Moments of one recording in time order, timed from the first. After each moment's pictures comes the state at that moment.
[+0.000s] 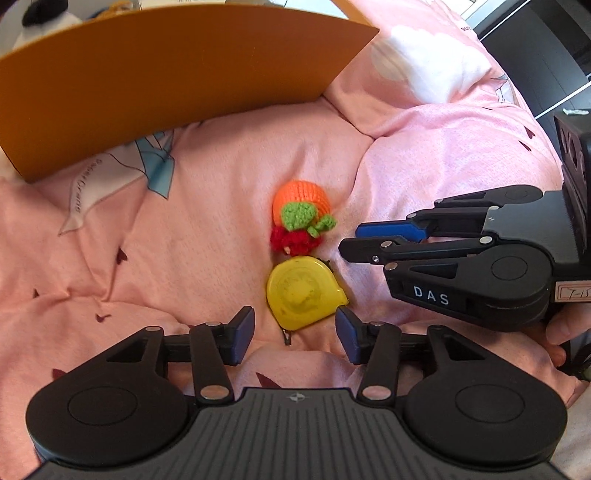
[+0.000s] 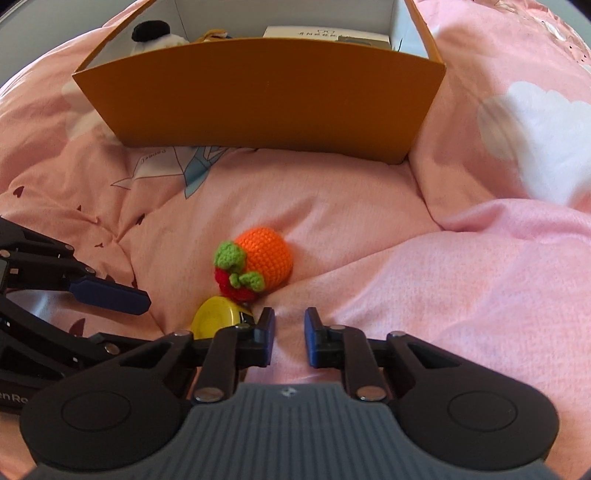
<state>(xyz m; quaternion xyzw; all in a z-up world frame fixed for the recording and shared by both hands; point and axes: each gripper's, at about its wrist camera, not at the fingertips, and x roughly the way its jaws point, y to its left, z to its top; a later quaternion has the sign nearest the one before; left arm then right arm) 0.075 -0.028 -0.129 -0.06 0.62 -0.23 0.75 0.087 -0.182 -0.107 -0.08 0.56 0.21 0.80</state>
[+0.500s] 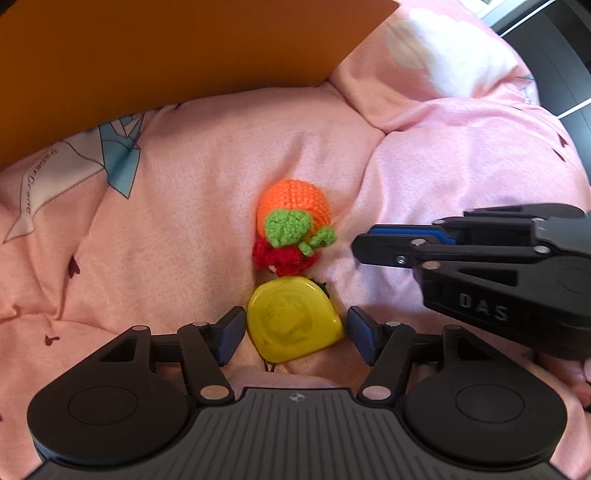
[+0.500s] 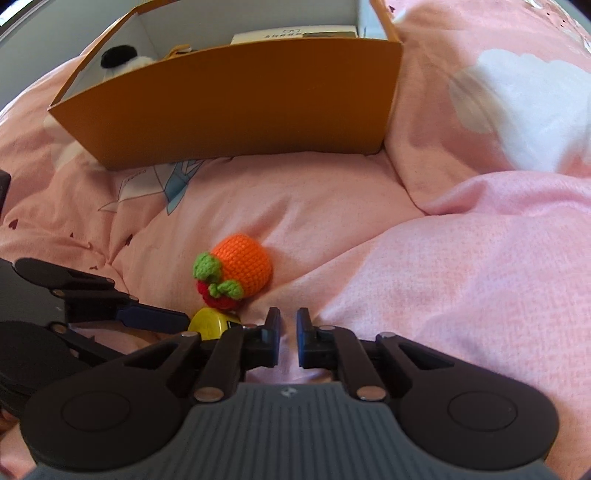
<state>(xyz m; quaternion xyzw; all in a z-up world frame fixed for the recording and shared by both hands) 0.090 -0.053 -0.162 -0.08 0.63 -0.21 0.74 0.097 -0.205 -0.108 -0.02 0.56 0.19 0.80</state>
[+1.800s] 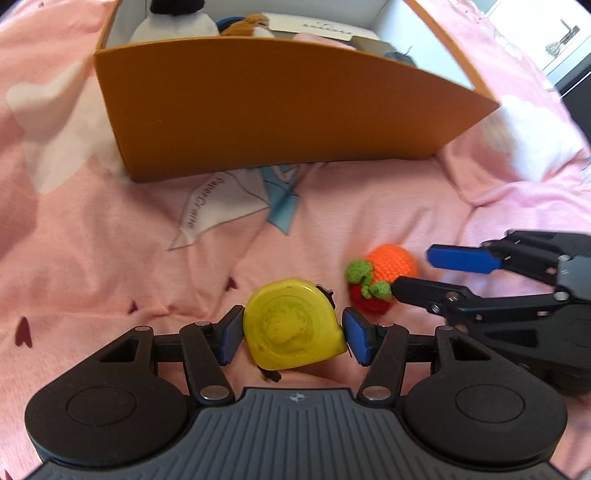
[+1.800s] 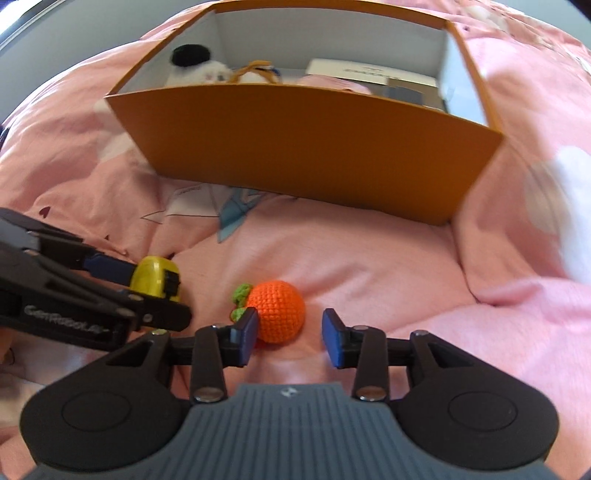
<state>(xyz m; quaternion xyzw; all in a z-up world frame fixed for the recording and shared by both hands) 0.090 0.014 -0.137 -0.07 0.60 -0.07 0.79 0.109 -0.157 -0.099 -0.09 0.52 0.29 0.80</state>
